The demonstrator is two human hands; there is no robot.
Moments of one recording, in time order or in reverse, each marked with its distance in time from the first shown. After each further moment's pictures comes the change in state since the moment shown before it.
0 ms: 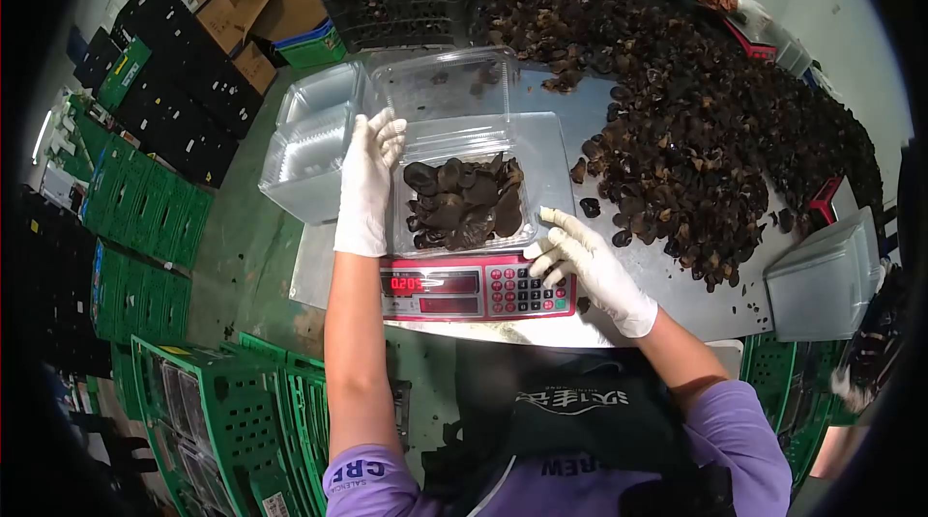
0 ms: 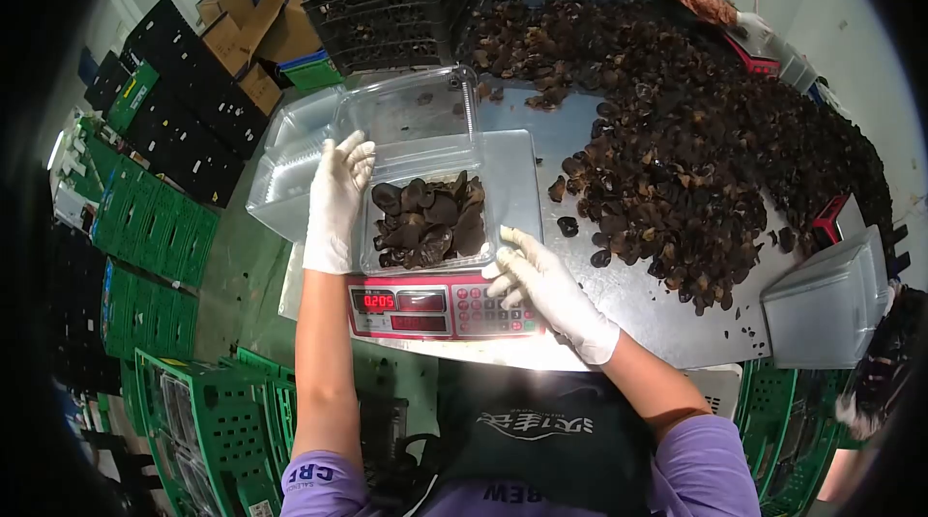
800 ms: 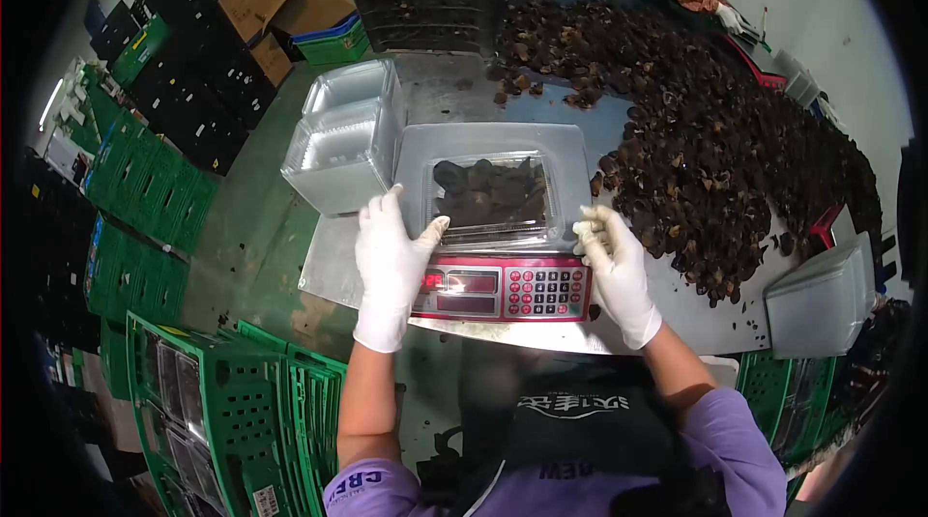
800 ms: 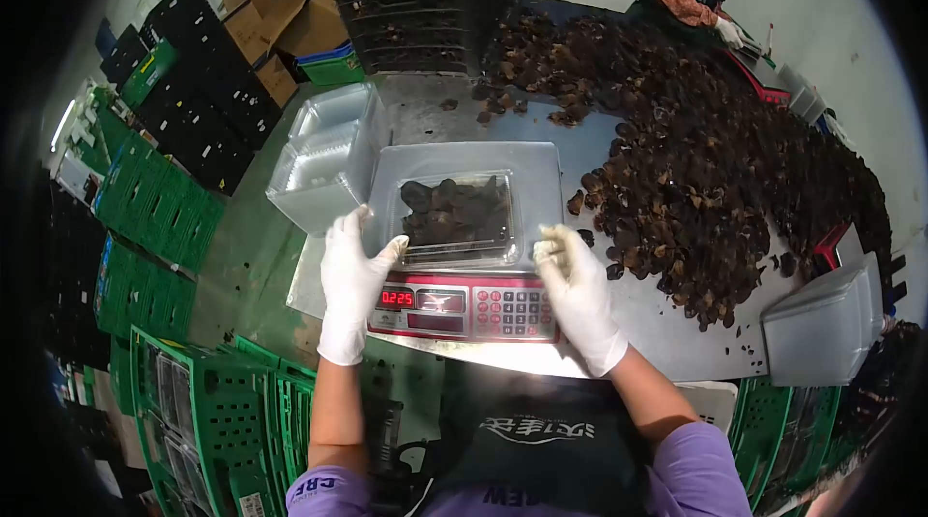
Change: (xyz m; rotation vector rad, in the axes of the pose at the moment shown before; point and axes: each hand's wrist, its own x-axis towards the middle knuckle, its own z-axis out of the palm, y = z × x) left_hand -0.140 0.010 0.019 1.619 0.316 0.568; right_hand -0.002 0.012 0.006 -0.517 0.382 -0.459
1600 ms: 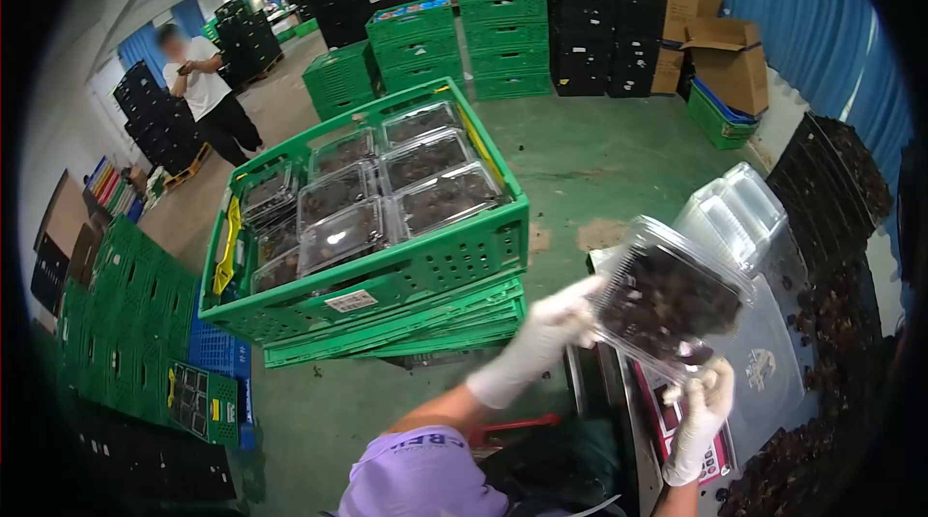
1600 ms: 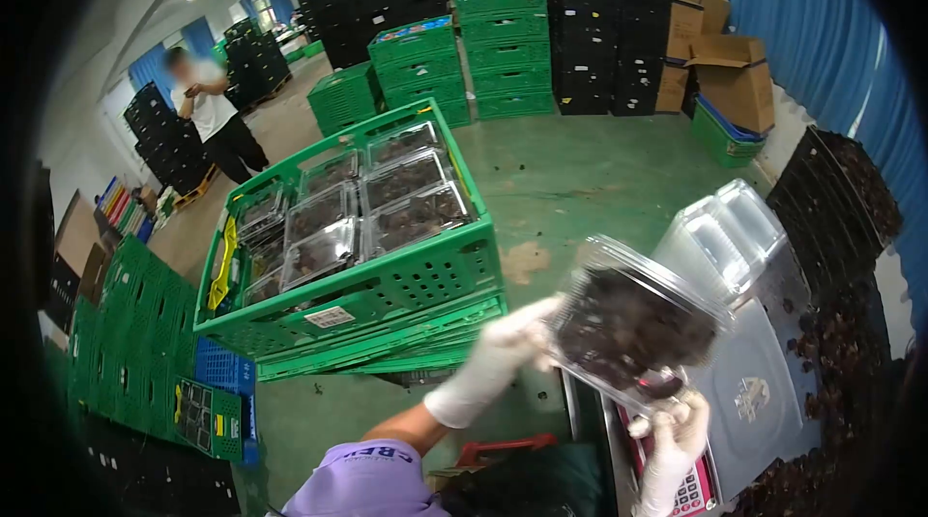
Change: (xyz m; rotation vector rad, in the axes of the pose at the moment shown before) left_hand -0.150 -0.052 -0.139 -1.226 0.357 -0.726; right_hand -0.027 -0.081 0.132 0.610 -0.704 0.119
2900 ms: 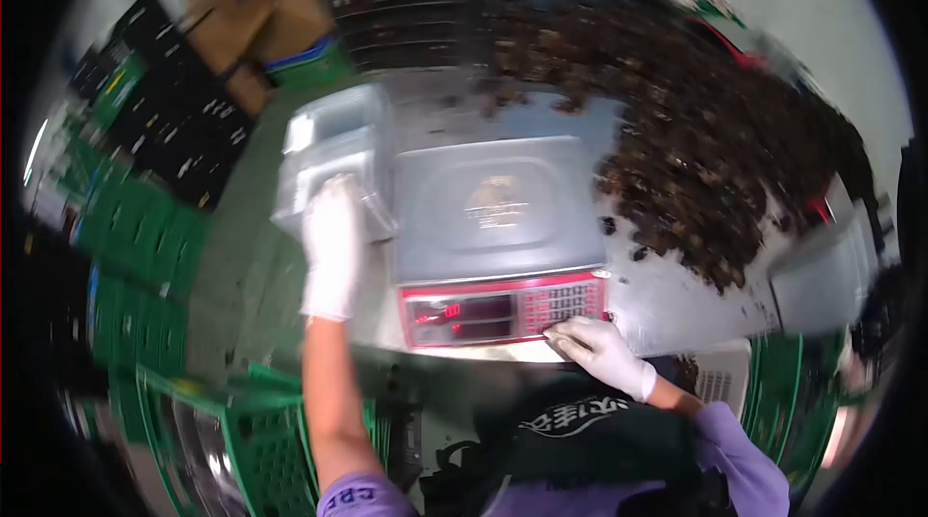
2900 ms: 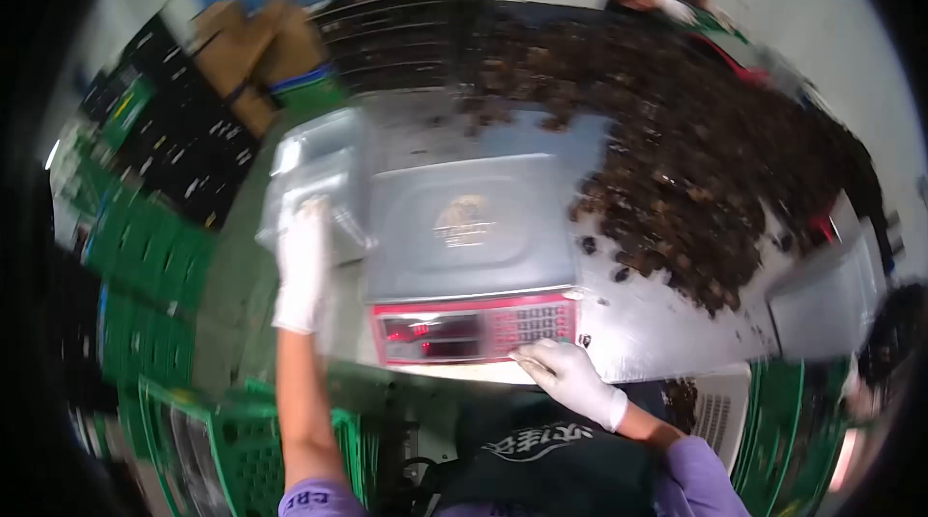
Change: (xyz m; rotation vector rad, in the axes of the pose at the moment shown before) left_hand 0.230 -0.081 0.155 1.250 -0.466 1.046; right_hand -0.112 0.050 -0.098 -0.873 0.332 -0.072
